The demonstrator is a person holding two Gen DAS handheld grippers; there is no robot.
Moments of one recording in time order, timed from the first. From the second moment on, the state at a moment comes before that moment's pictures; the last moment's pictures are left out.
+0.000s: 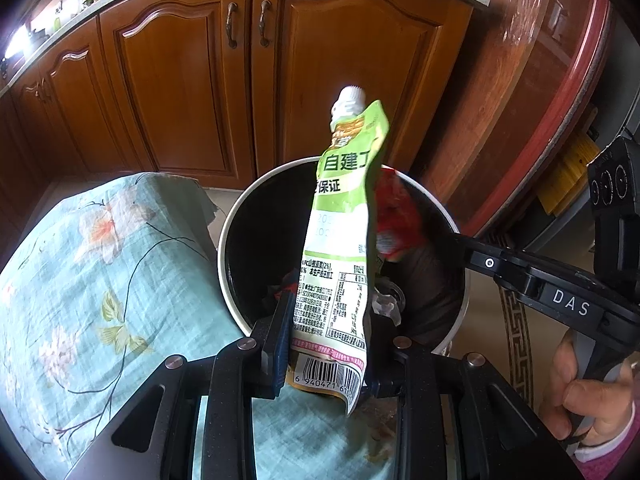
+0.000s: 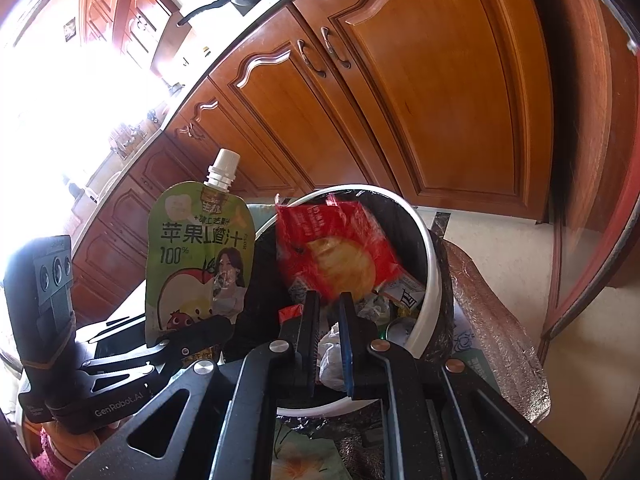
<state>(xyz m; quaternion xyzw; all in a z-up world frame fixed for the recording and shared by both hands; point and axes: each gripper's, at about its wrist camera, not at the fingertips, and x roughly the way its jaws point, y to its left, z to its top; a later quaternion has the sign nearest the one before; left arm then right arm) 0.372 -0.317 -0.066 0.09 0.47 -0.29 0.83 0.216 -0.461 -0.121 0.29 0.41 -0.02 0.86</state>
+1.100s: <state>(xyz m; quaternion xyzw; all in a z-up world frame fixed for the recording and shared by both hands) 0.227 -0.167 -0.057 -0.06 0.36 -0.21 0.91 0.128 -0.369 -0.091 0.26 0.34 -0.05 0.91</state>
